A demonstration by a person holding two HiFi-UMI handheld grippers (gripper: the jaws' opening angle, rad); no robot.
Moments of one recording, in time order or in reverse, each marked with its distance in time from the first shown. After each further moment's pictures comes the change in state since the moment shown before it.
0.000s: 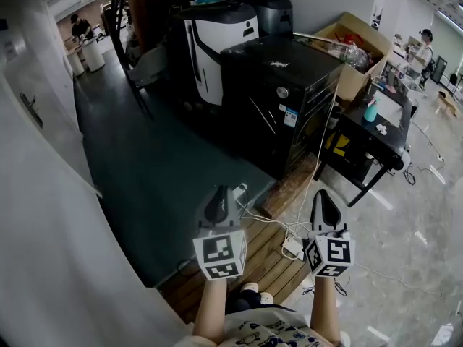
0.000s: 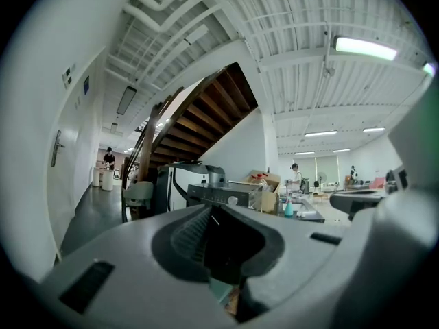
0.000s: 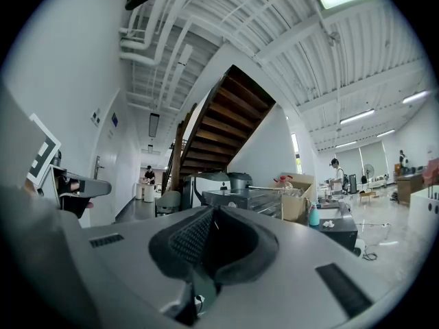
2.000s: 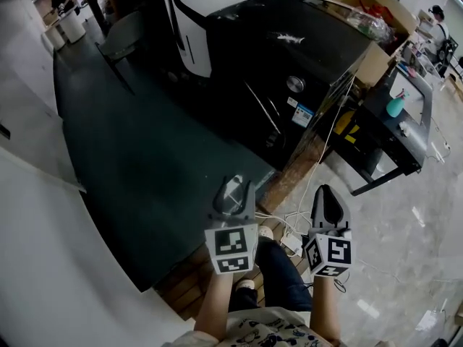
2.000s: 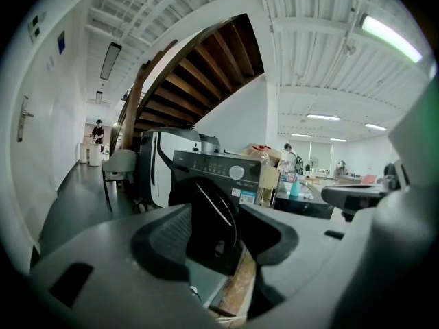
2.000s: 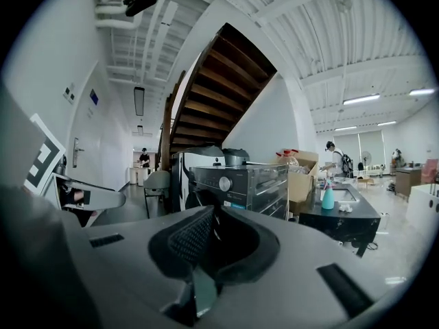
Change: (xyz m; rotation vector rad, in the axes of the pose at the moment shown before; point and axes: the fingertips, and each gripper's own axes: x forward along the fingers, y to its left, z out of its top) left arm 0.256 -0.005 -0.094 -0.020 0.232 -0.096; right arm 0.228 -0.050 -0.092 0.019 0.171 -0.034
